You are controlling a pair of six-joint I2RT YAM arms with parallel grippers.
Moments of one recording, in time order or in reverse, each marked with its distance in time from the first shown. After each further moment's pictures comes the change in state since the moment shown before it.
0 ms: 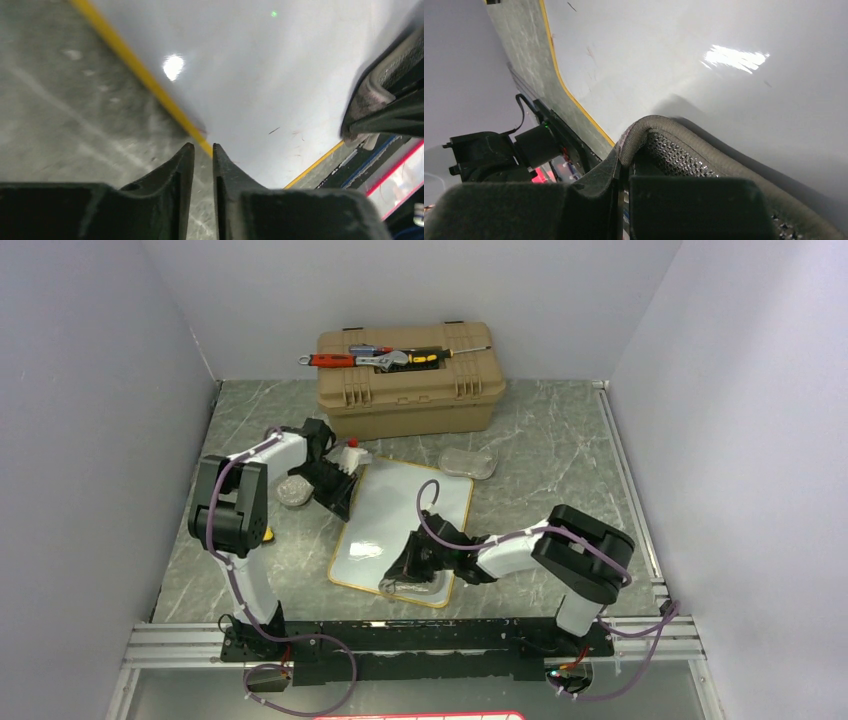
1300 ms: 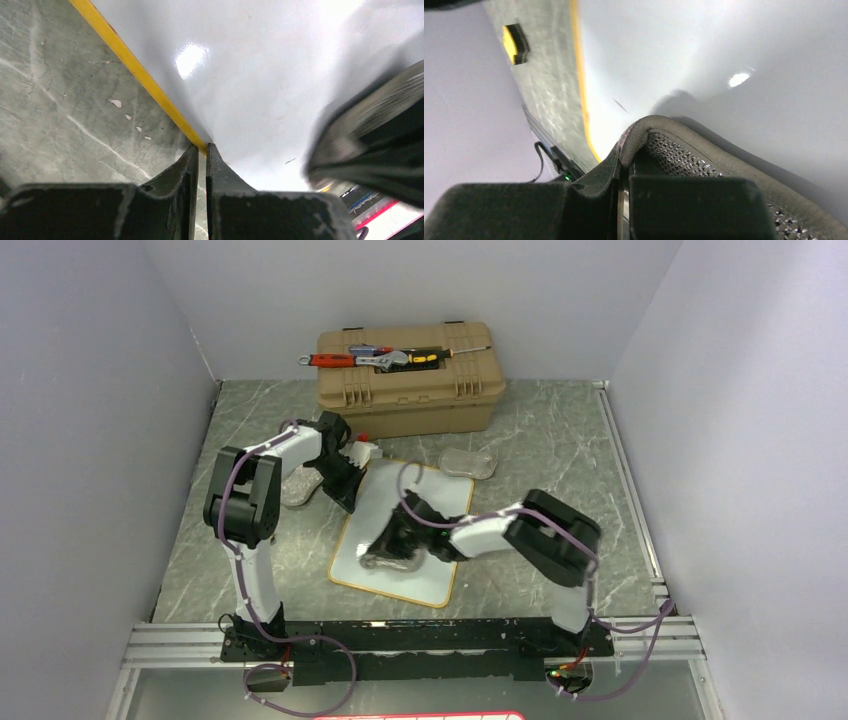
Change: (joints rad) left arm -0.055 0.103 0.126 0.018 -0.118 -0.081; right arm -0.040 0.281 0.378 -0.062 0.031 -0.024
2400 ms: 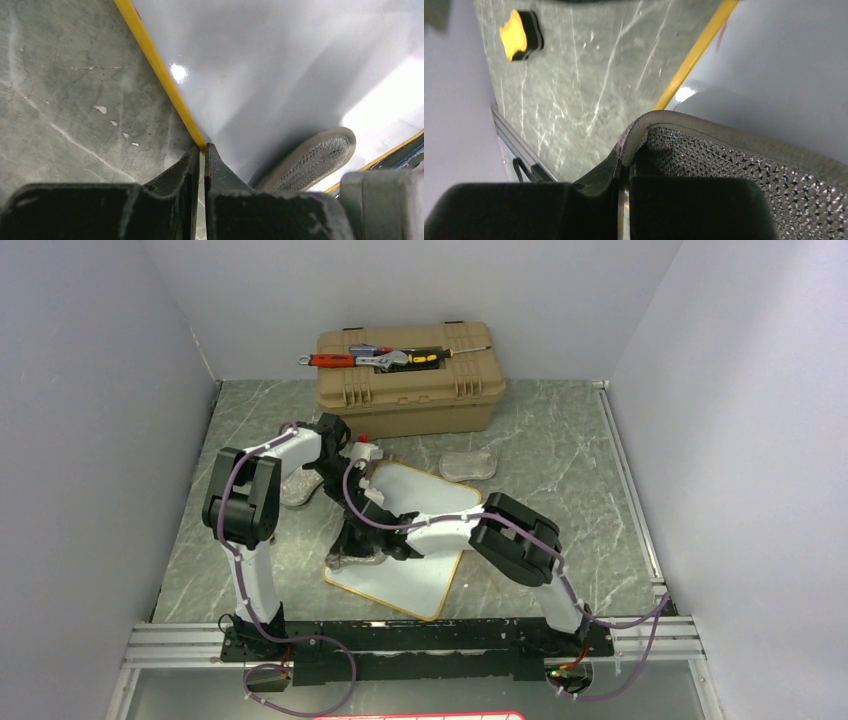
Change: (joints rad) left arm 0.000 -0.012 -0.038 0.030 0.038 -0.008; right arm 0.122 0.116 0.293 -0.199 0.152 -0.114
